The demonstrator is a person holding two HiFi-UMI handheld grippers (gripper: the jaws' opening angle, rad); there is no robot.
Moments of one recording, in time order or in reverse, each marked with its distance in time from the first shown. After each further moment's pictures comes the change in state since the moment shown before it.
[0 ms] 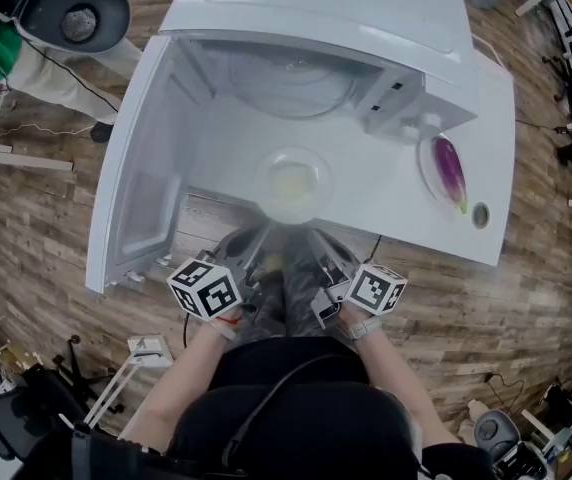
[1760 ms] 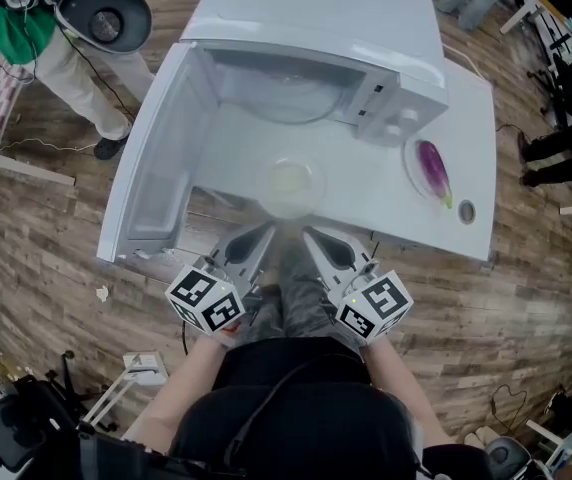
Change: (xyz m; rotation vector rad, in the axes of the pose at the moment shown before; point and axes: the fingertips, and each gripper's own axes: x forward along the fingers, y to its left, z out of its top) left arm -0.033 -0.073 0.026 0.283 -0.114 -0.095; right arm -0.033 0.132 0.011 -0.843 -0.049 0.137
